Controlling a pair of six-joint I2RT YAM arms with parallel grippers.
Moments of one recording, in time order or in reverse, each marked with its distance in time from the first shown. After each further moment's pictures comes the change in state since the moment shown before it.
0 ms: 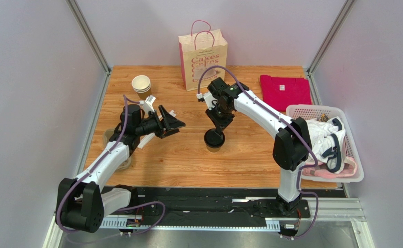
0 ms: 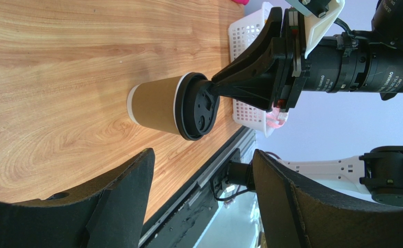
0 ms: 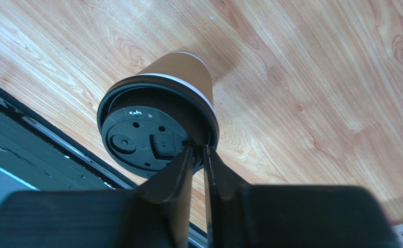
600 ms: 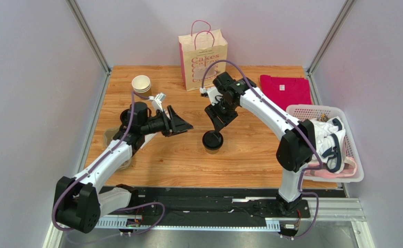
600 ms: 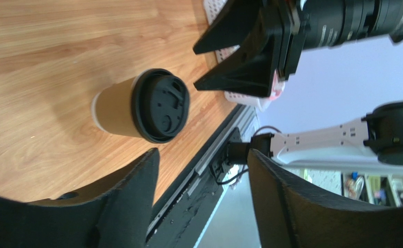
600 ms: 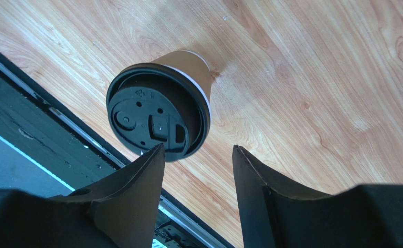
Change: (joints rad) left arm -0.106 0.002 0.050 0.009 0.016 0.059; right arm -0.037 -0.028 0.045 -0.048 -0.078 -0.010
